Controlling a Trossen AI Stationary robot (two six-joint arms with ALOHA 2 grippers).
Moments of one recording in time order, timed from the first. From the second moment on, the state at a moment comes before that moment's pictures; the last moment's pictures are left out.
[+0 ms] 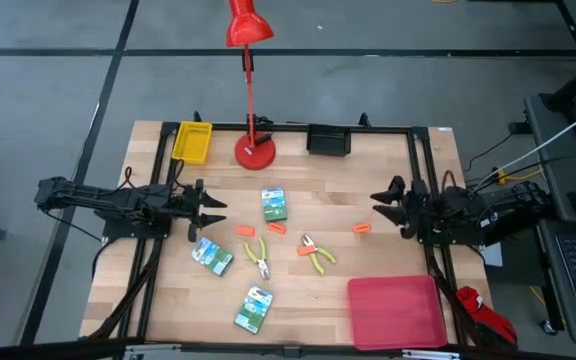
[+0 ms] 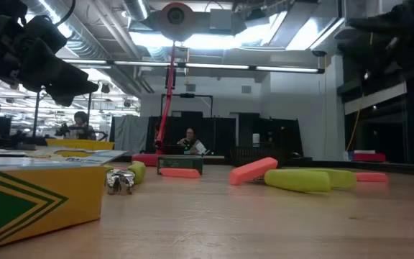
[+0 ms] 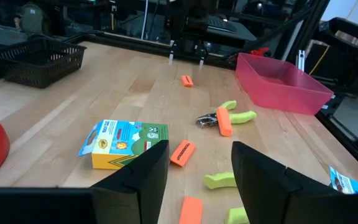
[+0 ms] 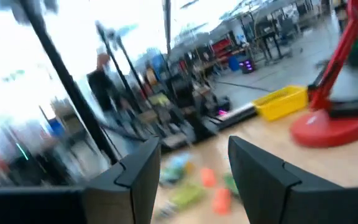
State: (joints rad) left arm -0.07 0.21 0.01 0.03 -0.10 -0.22; right arm 0.24 0.10 0.02 0.28 0.29 0.49
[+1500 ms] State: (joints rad) left arm -0.09 0.21 0.01 0.30 -0.01 -0.87; right arm 0.41 1.24 0.77 0.42 0.43 1.09
